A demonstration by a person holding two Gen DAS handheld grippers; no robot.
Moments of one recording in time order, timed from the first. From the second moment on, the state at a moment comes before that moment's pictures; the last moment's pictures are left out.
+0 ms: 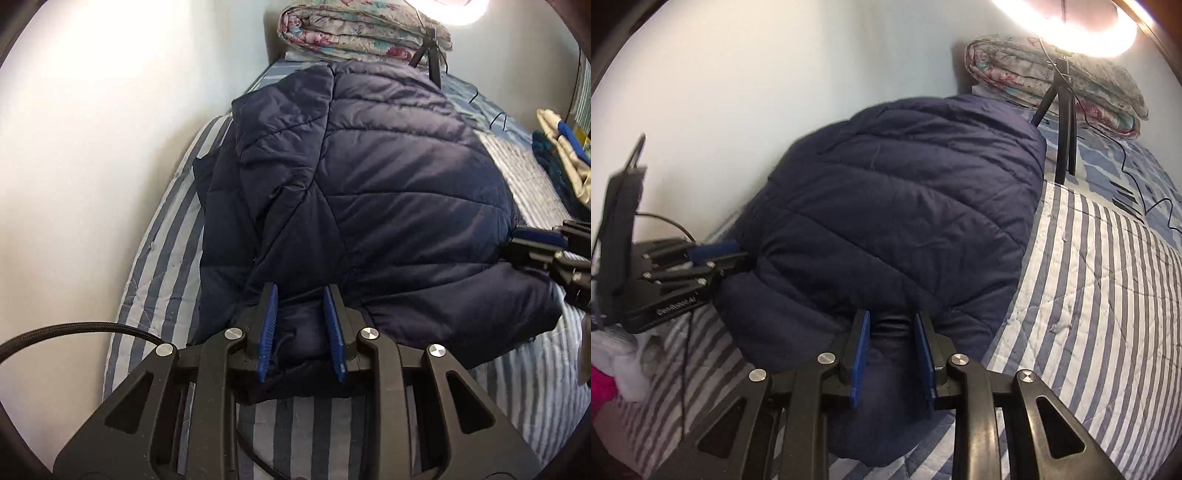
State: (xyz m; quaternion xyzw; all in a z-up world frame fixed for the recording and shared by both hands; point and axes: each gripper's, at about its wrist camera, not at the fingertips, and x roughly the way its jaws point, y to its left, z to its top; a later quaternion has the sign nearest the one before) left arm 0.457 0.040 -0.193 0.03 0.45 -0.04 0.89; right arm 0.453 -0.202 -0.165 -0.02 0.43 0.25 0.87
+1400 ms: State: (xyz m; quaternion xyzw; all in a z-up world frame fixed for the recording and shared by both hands) left arm 0.525 0.121 -0.204 -0.24 0.51 -0.12 0.82; right arm 0.525 -0.248 -0.209 0.23 0.49 0.31 0.78
